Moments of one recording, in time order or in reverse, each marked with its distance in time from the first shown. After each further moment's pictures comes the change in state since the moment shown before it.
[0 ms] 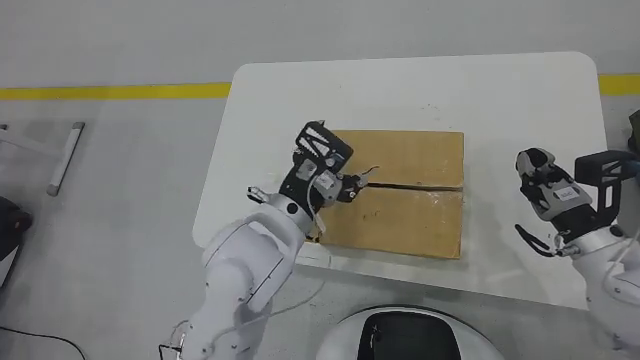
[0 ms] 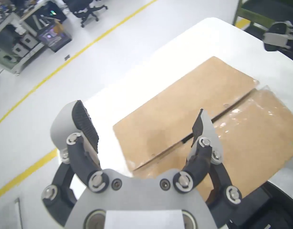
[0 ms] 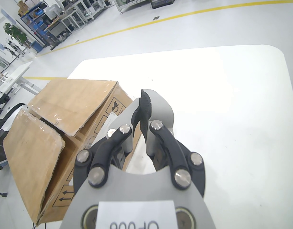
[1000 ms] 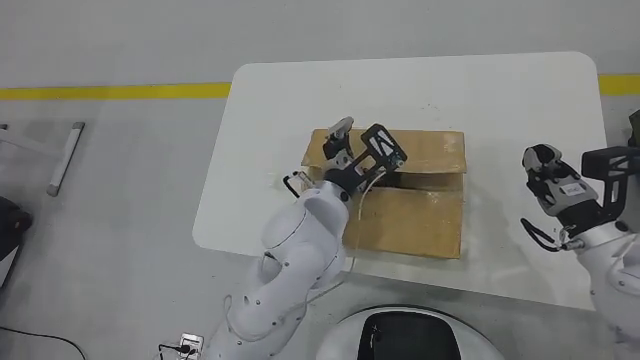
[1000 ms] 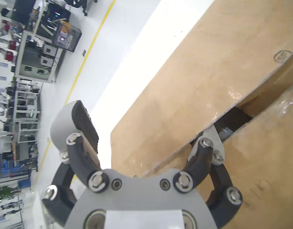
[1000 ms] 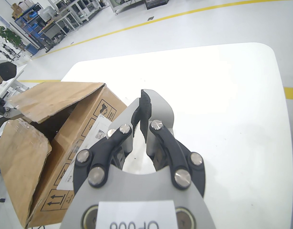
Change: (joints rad) left arm -0.157 -0.019 0.192 0.197 0.442 0.008 -0.039; right arm 0.029 0.000 0.012 0.034 0.006 -0.001 0.008
